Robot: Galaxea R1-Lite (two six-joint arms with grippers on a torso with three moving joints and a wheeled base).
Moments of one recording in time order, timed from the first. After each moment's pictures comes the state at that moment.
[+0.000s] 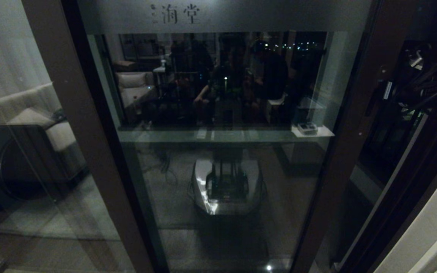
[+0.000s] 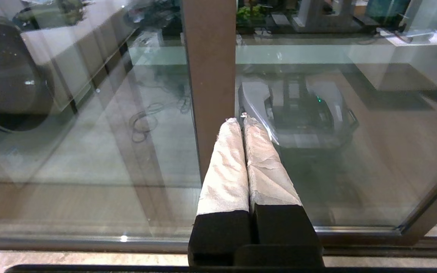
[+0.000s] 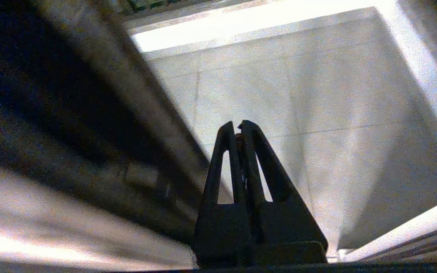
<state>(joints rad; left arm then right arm) 0.00 0.00 0.00 0.01 -0.01 0.02 -0.22 2.03 -1.80 0.07 0.35 0.11</state>
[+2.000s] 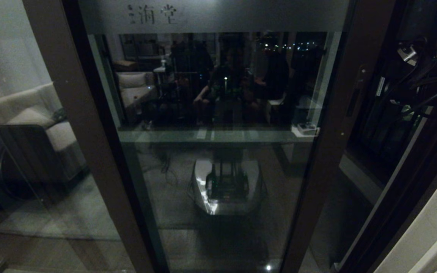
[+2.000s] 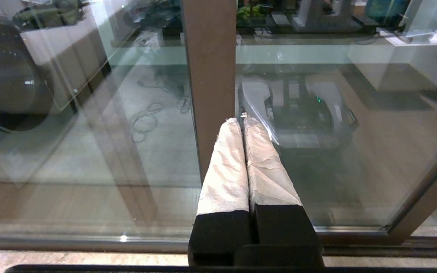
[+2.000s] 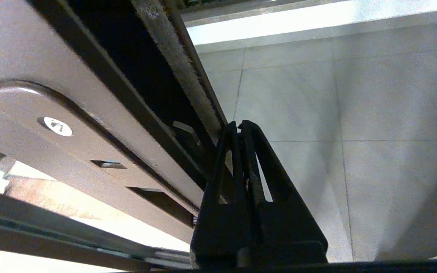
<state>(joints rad) 0.00 0.00 0.00 0.01 -0.01 0.02 -0.16 1.95 -1.71 0.01 0.43 0.15</state>
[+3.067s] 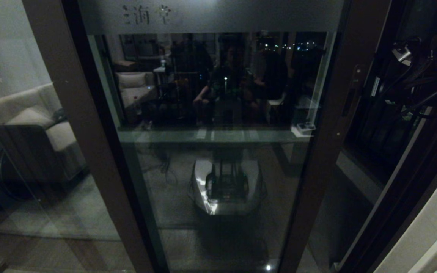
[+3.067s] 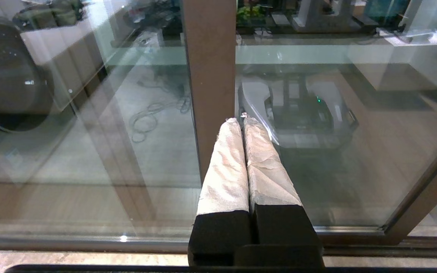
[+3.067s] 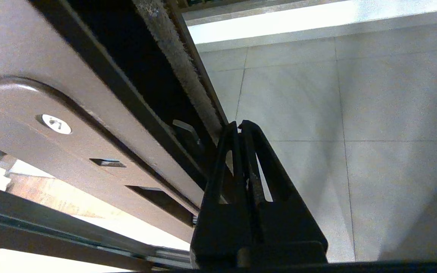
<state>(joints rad) 0.00 0.00 0.00 0.01 -0.01 0.02 -0.12 1.95 -1.71 0.01 0.42 0.15</state>
